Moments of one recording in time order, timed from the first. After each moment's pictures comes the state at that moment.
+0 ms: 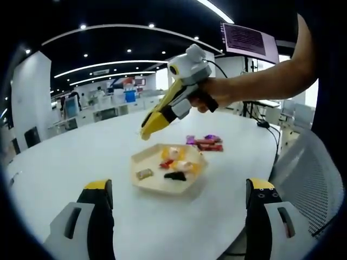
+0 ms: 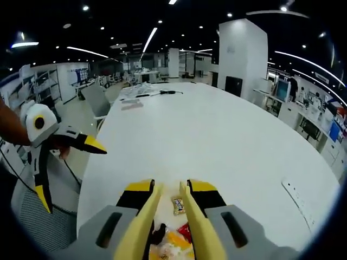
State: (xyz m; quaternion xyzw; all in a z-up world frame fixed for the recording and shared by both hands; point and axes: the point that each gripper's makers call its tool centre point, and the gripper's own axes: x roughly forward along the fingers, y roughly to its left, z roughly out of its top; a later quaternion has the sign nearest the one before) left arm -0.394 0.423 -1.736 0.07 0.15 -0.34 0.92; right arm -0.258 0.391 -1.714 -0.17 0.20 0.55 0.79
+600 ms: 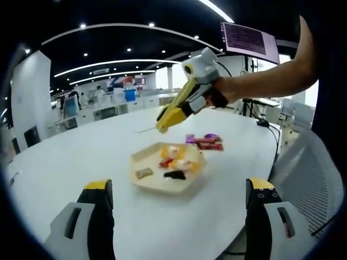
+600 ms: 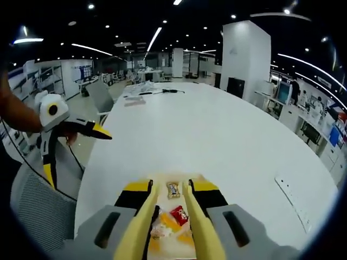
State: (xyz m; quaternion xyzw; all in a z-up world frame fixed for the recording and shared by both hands) left arm -0.395 0.422 -1.737 0.08 0.15 -0.35 0.92; right arm -0.260 0.345 -1.713 -0.18 0.19 0.56 0.79
